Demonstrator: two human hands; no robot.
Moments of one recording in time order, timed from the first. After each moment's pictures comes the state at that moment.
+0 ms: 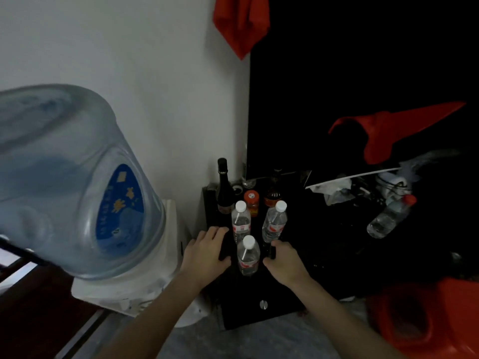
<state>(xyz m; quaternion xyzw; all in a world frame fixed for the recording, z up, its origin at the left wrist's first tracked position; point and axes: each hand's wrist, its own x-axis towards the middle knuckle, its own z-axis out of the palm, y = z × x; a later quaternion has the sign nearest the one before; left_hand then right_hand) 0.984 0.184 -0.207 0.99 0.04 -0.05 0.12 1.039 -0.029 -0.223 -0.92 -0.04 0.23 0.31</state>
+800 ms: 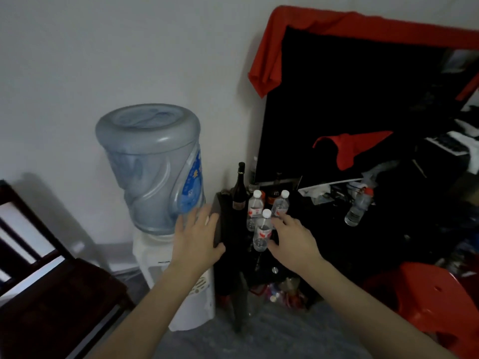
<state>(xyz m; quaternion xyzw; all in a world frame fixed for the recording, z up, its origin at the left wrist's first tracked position) 0.759 0.242 -0.080 0.99 0.04 0.09 0.01 0.814 0.016 -0.073 -0.98 -0.18 -0.02 0.10</state>
